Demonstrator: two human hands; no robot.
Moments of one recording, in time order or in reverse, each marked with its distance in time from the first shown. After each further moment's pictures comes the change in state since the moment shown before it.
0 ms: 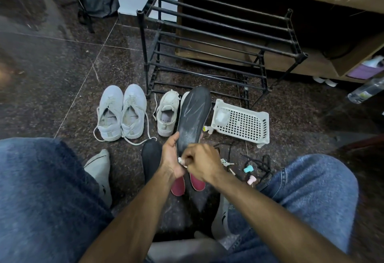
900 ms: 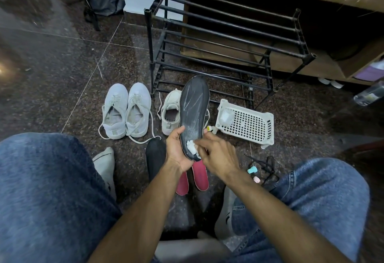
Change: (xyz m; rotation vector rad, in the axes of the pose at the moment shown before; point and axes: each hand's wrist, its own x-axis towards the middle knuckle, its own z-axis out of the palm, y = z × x) left_hand 0.001 0.010 0.010 -0.011 -0.064 0.118; right_hand -0.001 0.016 -0.010 -0.094 0.171 -0.025
